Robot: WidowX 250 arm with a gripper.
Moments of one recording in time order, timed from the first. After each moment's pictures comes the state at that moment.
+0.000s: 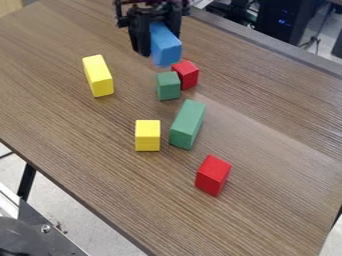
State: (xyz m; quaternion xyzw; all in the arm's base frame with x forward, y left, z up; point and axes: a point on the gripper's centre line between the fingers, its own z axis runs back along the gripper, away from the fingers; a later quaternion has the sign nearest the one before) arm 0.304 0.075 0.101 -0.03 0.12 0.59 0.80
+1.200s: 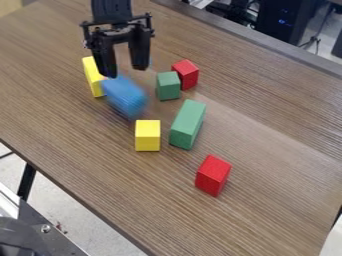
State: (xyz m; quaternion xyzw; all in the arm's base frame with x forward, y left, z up) arm 0.271 0.089 0.081 -0.03 0.19 0.63 0.75
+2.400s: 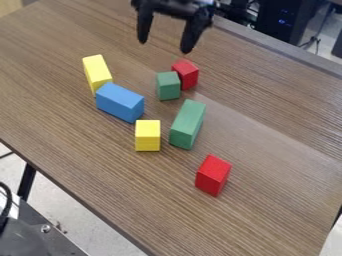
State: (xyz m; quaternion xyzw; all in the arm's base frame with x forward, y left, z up) arm 0.314 0.057 0.108 0.10 0.11 0.32 0.94
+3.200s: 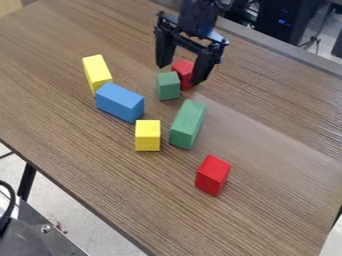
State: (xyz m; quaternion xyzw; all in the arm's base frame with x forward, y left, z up) arm 0.322 0.032 0.077 0.03 0.08 -0.01 1.00
